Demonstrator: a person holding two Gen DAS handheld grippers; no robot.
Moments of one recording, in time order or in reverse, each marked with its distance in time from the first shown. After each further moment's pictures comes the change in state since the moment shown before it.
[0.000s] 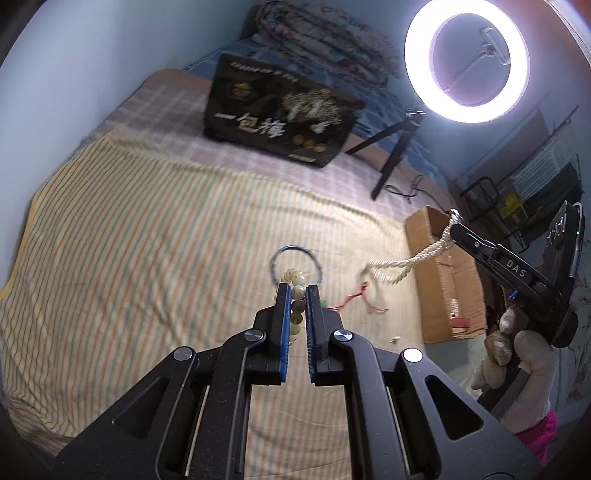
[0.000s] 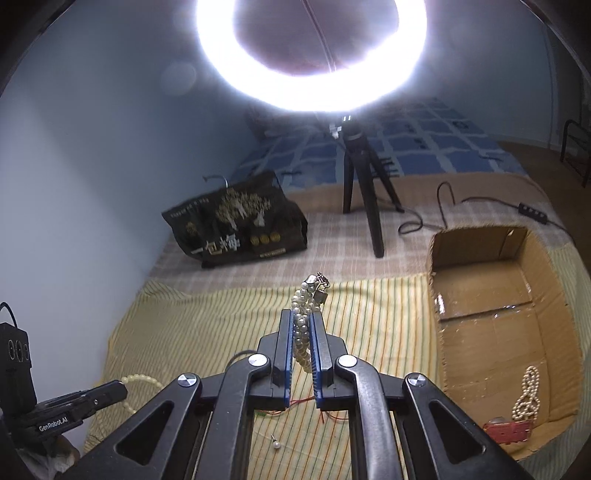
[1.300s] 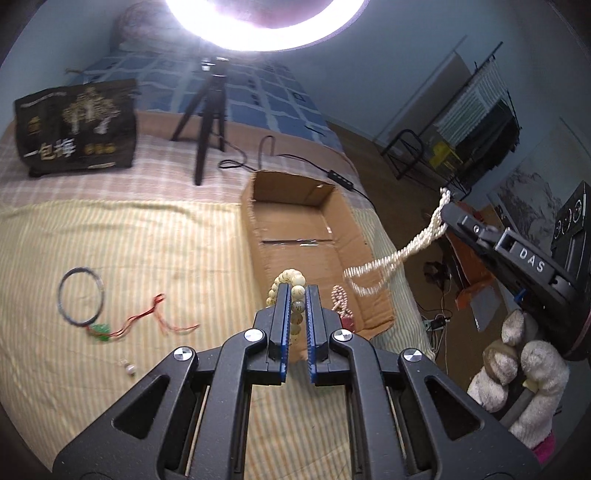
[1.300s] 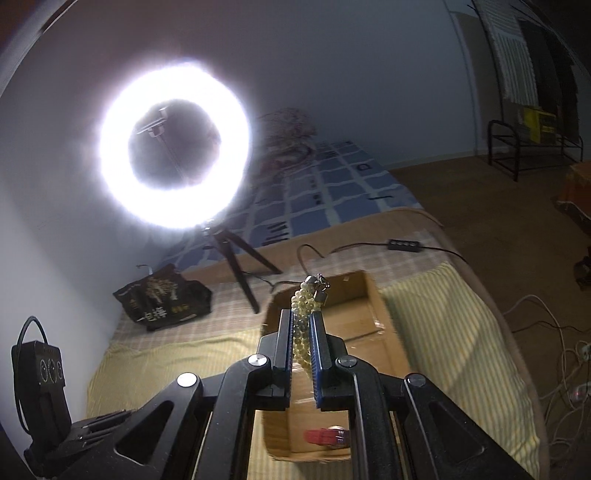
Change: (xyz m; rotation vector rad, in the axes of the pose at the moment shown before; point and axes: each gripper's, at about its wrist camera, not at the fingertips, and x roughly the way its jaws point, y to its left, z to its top) left arm 0.078 -0.217 -0.021 0.239 0.052 -0.230; right arm -0.137 -0.146 0.009 0.161 -0.193 -0.168
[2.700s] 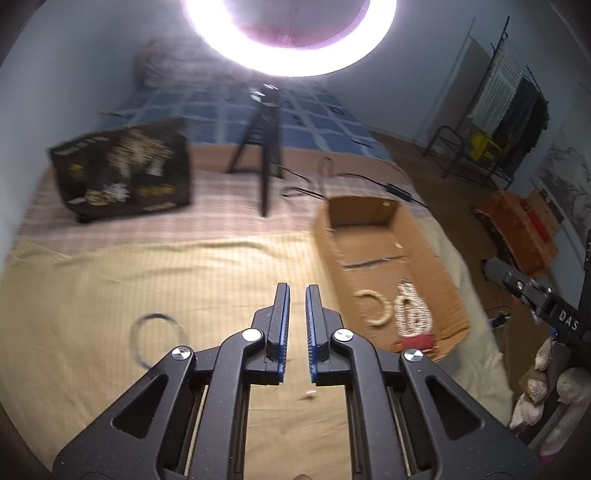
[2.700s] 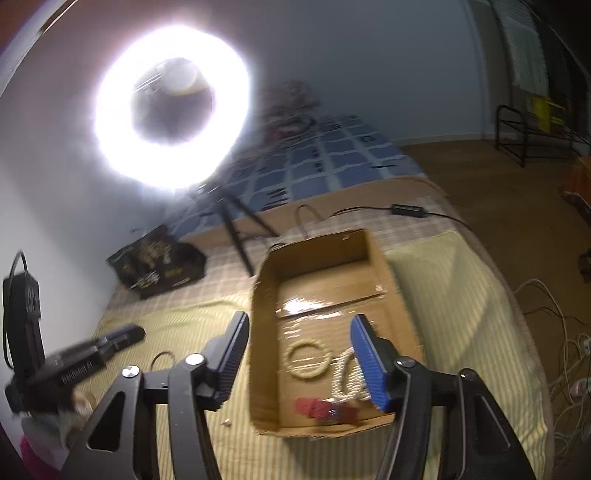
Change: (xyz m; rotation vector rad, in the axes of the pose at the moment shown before) left arm -0.022 0.049 0.018 0.103 -0.076 0.245; right arm 0.019 0.006 -0.032 -0.045 0.100 0.026
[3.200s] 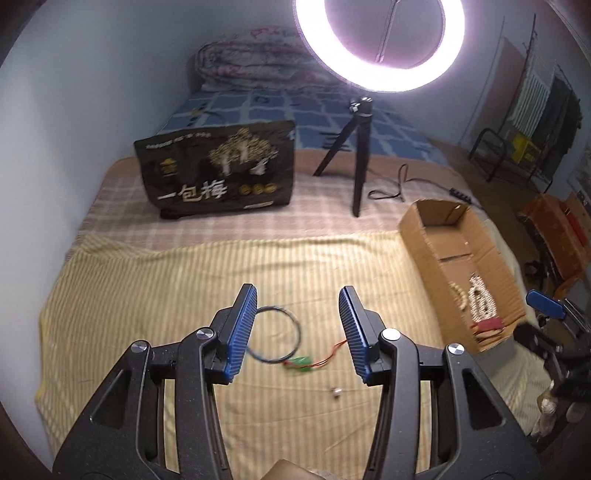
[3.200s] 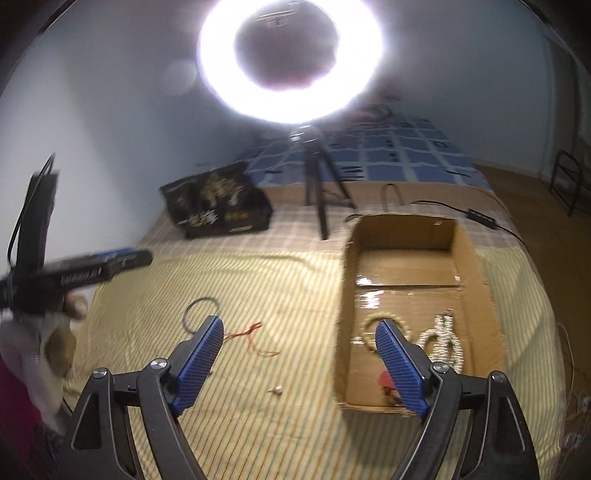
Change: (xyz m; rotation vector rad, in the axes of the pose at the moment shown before) left arm -0.029 0.084 -0.012 -0.014 0.007 0.170; right arm 0.018 0.084 -0.049 -0.264 0.058 0.106
